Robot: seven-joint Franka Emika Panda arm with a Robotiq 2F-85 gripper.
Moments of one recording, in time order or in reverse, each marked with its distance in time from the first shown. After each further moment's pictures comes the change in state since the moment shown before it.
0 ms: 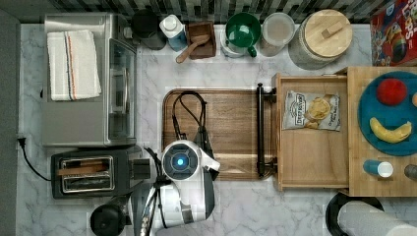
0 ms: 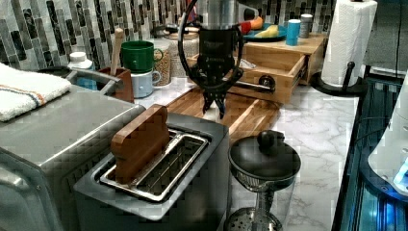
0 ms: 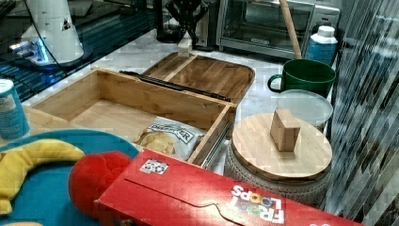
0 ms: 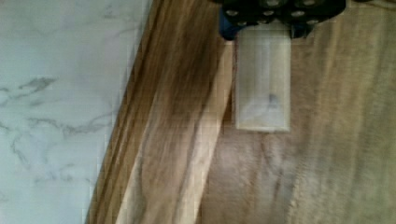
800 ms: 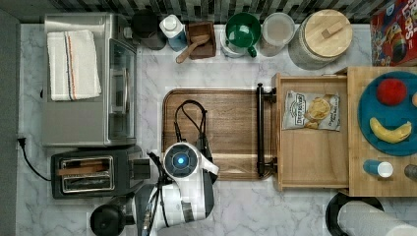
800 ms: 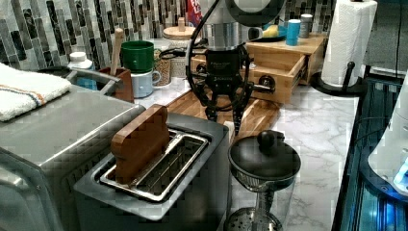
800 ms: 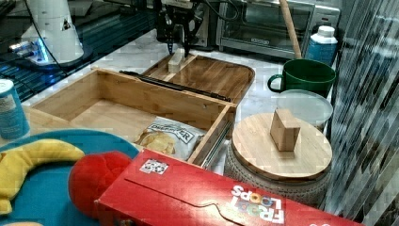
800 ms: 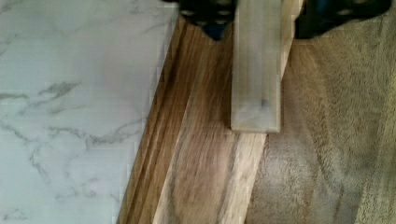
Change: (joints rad) arm 0.001 0.058 0.007 -0.035 -0.005 0.027 0.023
